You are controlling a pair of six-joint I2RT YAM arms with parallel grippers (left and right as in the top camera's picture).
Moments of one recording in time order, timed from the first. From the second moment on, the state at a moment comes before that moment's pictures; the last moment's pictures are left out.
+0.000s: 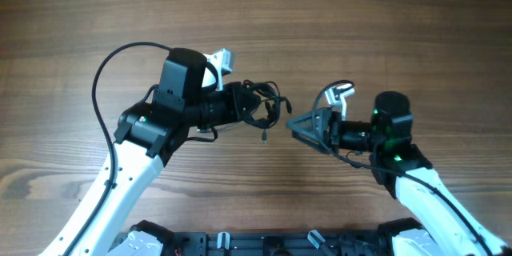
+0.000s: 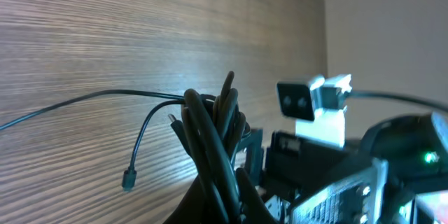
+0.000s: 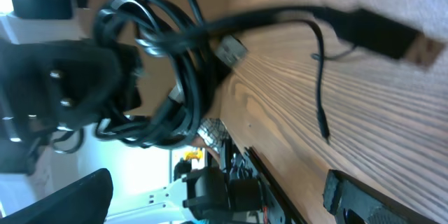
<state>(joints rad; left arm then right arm) -0.41 1.22 1.04 -0.61 0.56 -0.66 0.20 1.14 0.40 0.32 -1.13 1.05</state>
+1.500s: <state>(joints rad) -0.45 1.22 1.04 -0.68 0.81 -0.31 0.19 0.82 0.41 -0.04 -0.95 0.63</state>
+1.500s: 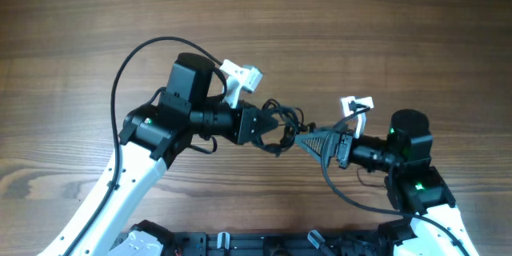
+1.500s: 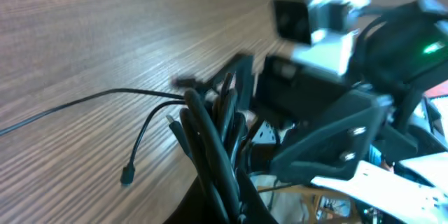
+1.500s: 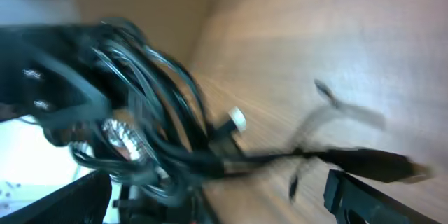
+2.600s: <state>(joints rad) -0.45 1.22 1.04 -0.76 0.52 -0.28 0.19 0.98 0.41 -0.03 -1.00 0.48</state>
